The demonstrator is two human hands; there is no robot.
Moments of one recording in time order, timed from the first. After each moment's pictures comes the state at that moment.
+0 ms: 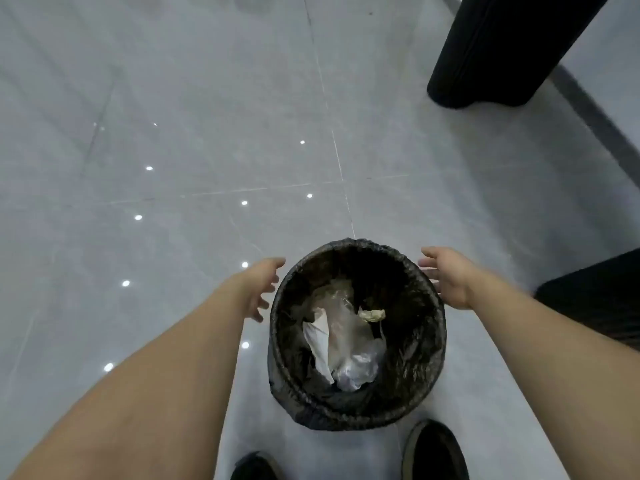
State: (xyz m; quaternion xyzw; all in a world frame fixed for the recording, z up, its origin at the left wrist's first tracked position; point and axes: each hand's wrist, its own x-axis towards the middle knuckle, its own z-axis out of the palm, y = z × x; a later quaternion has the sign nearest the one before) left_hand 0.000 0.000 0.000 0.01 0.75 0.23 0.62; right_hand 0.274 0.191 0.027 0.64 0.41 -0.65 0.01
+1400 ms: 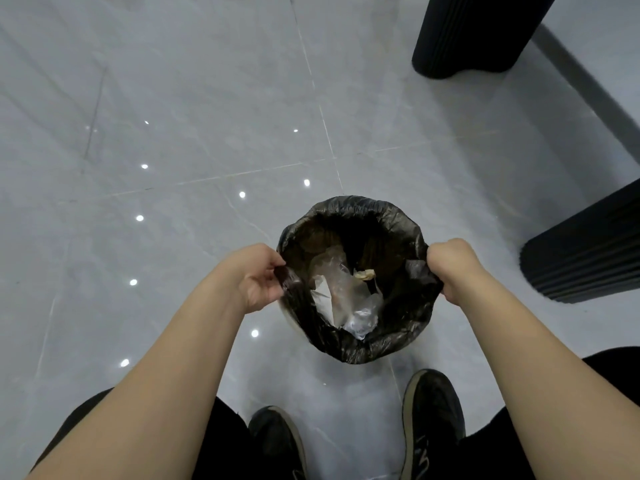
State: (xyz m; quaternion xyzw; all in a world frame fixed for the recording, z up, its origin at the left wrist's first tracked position) left_hand 0.076 -0.040 0.115 -0.11 0.67 0.44 0.59; right_hand 0.297 0.106 0.074 0.73 0.46 -0.49 -0.11
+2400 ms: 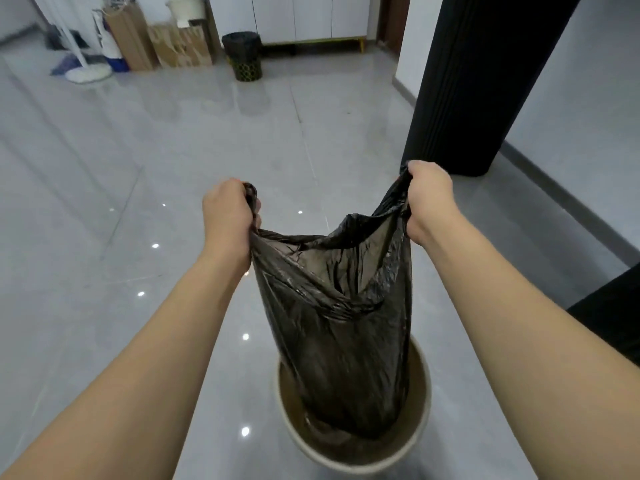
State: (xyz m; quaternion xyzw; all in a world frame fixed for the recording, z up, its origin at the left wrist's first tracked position) left_hand 0.012 0.063 0.240 0.11 0.65 0.71 0.26; right_hand 0.180 0.196 0.248 0.49 0.39 -0.64 -0.45
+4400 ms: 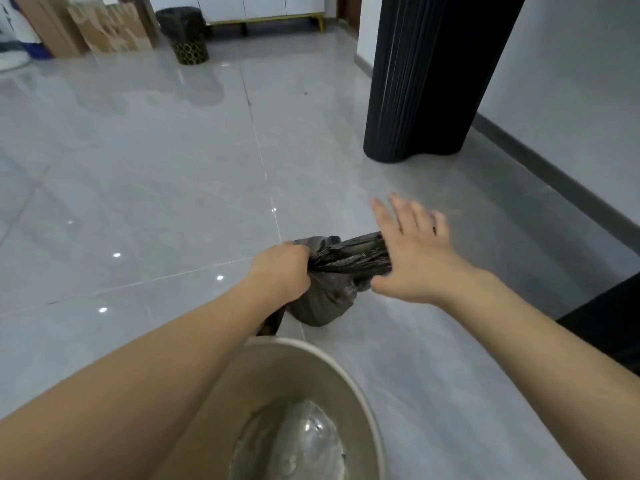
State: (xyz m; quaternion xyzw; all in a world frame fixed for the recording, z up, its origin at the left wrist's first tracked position) left_hand 0.084 0.234 0.028 0.61 0.79 -0.01 0.10; right_hand 0.285 0.298 0.079 0.43 0.90 -0.05 0.00
